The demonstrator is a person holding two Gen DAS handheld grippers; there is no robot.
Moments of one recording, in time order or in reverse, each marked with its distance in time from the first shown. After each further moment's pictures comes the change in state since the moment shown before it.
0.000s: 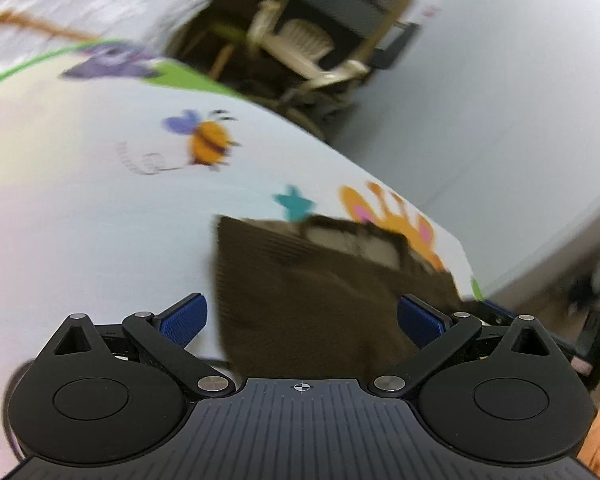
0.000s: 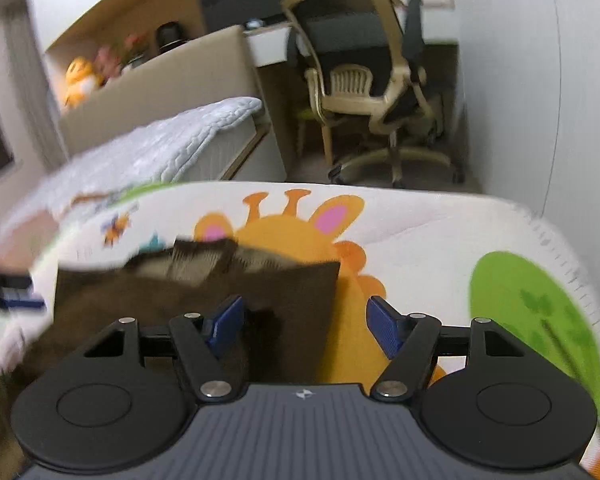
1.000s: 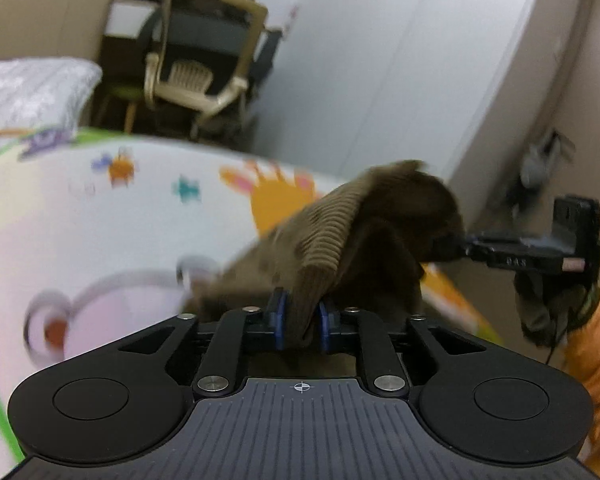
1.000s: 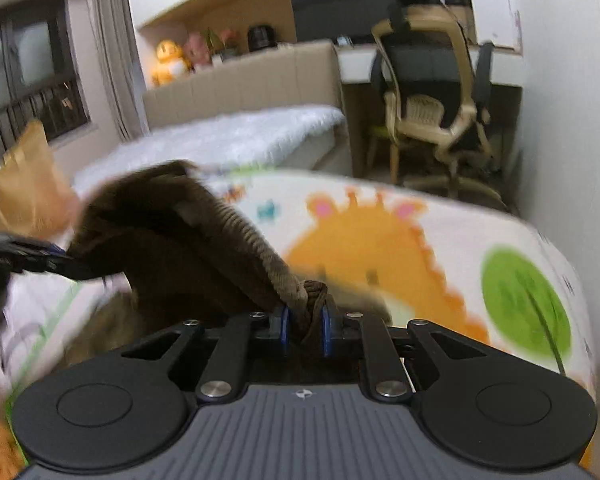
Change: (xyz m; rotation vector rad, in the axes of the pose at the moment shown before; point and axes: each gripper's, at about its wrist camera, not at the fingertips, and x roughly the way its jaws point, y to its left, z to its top) left arm -0.134 -0.067 -0.140 0.425 -0.022 -0.140; right arm -0.153 0.037 -0.083 -0.250 -0.026 0.119
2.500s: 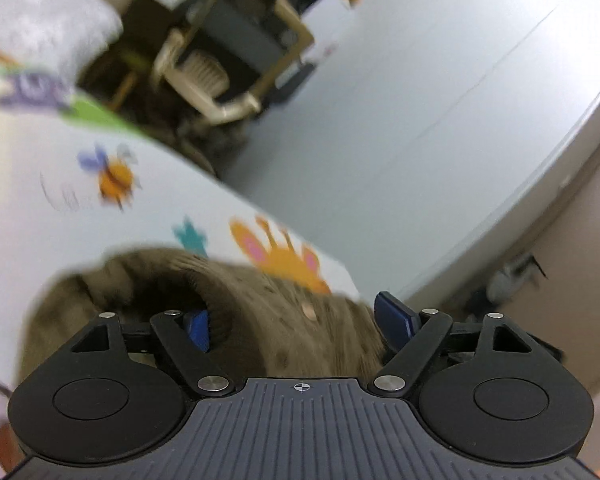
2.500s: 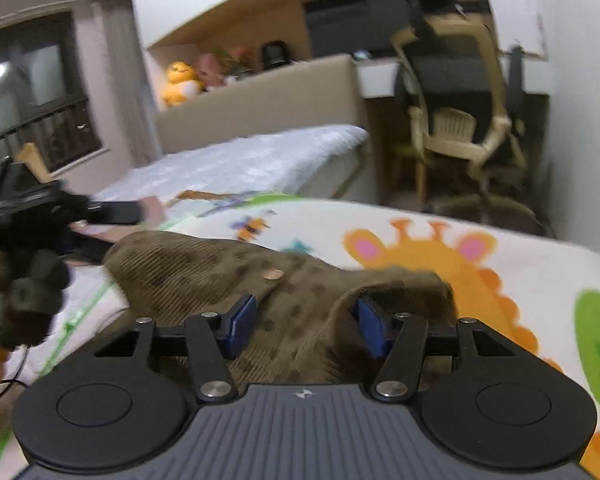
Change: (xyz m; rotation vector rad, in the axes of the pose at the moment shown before) left arm 0.068 0.129 0.090 -0.313 -0.168 -0.157; right arm 0.094 0.035 0.064 -0.001 -0.087 0.090
